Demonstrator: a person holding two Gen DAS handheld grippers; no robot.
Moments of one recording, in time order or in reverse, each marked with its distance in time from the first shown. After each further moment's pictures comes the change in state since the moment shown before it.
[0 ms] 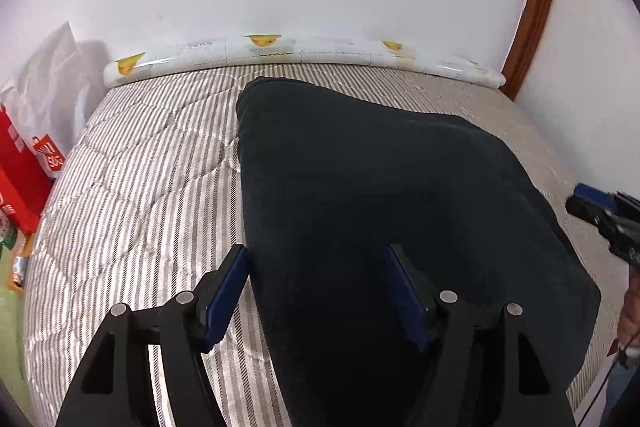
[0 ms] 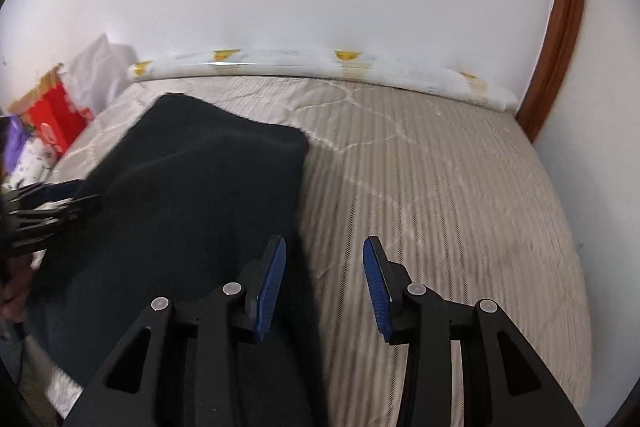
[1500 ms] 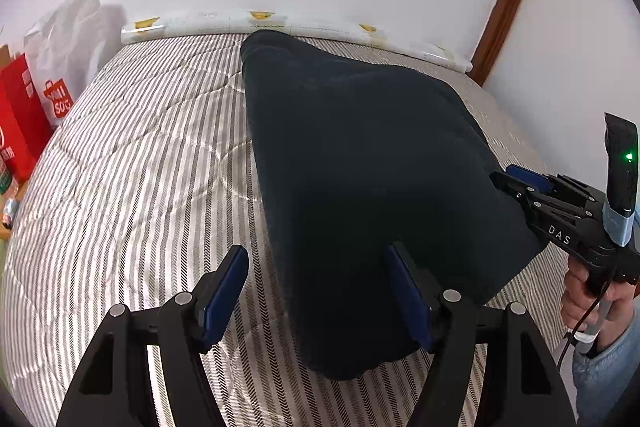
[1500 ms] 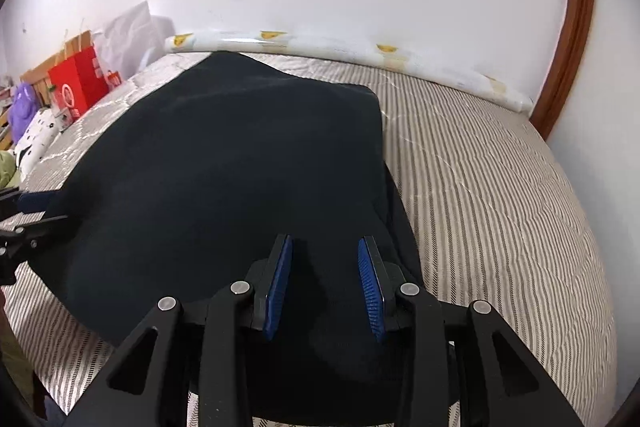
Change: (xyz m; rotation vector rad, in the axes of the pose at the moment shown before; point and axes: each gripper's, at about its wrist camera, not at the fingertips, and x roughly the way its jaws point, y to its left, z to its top) left arm -0.061 -0.004 -0.089 -0.048 0.007 -0.090; right arm 0.001 0.065 -0.074 -0.075 -0.044 -0.035
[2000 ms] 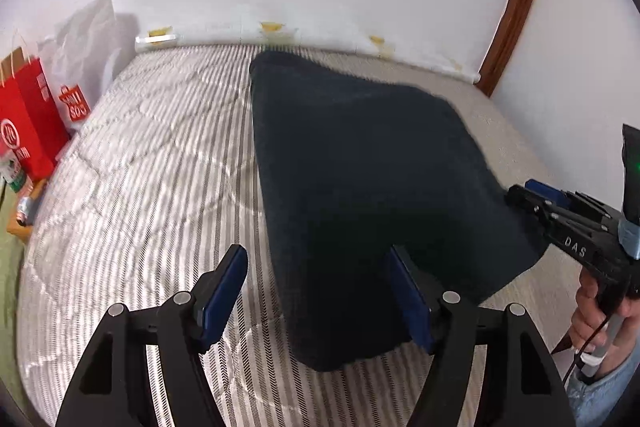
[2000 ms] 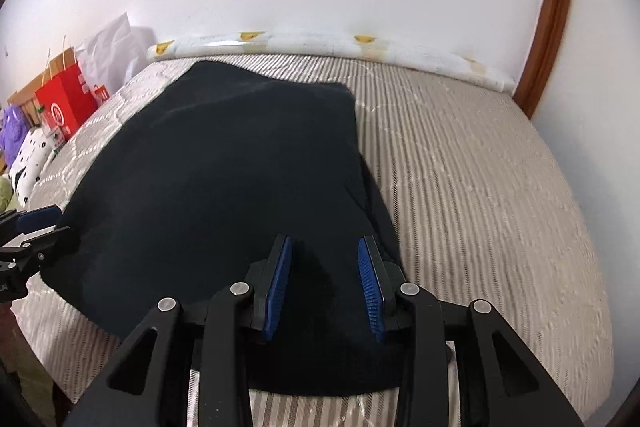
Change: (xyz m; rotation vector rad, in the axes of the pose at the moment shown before) left arm -0.030 -0.012 0.016 -0.014 -0.029 0.041; right arm -0.026 -0.011 0.007 0.076 0.027 -0.024
